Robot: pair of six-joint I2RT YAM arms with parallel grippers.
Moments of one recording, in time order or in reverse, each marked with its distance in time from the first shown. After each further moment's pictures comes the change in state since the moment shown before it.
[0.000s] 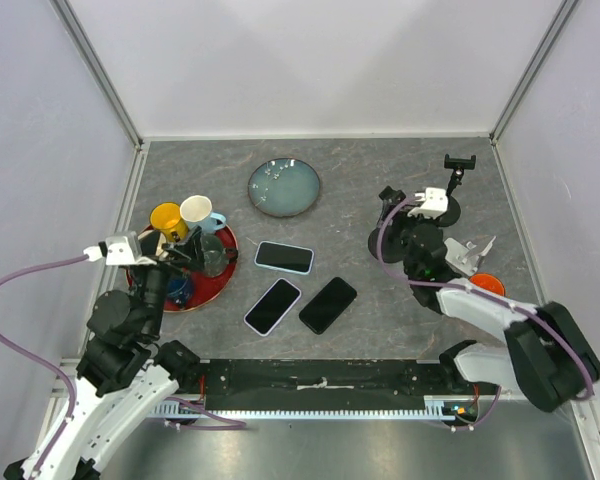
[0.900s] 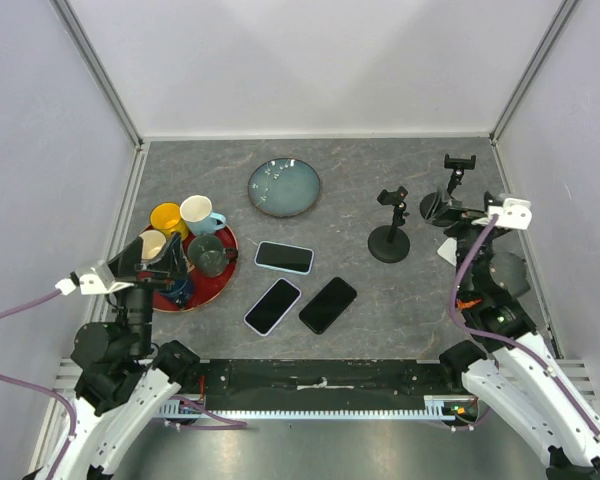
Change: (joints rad) left arm 0.017 -0.186 -0.077 0.088 -0.026 0.000; right arm 0.000 -0.700 0.172 -0.548 0.063 -0.162
